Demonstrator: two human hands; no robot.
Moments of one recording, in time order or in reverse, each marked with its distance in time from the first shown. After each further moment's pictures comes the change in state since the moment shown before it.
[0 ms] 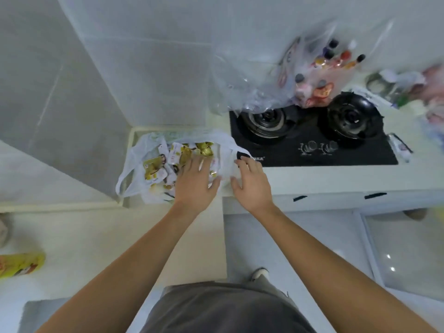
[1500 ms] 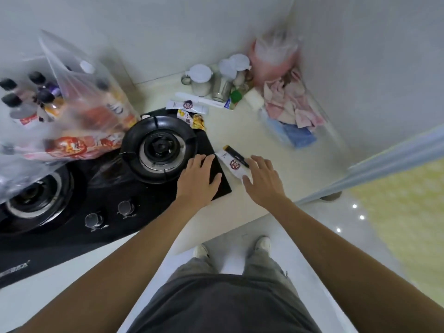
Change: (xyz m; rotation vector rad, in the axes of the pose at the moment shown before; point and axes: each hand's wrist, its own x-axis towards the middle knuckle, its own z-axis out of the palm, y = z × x) left_hand 0.311 0.638 0.306 0.021 -0.271 0.246; right_hand 0.045 0.720 -0.282 -0.067 -0.094 0.395
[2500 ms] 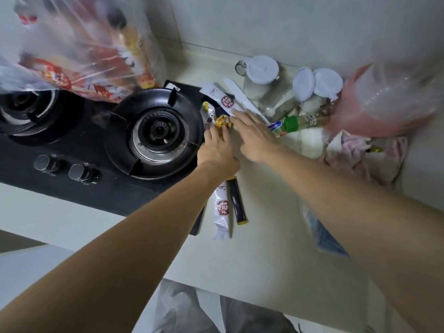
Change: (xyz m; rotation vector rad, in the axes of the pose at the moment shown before) left_hand 0.208 0.028 0.054 -0.009 -0.061 -0.740; right_hand 0.321 -0.018 0.018 -0.166 -0.352 -0.841
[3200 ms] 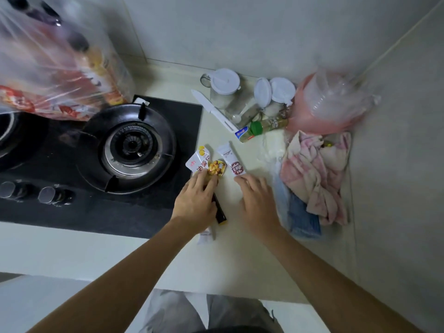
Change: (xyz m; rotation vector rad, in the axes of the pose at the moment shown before) left_hand -0.084 -0.022 0.055 0.014 0.077 0.356; right_hand -0.172 -0.020 0.054 0.060 0.348 0.225
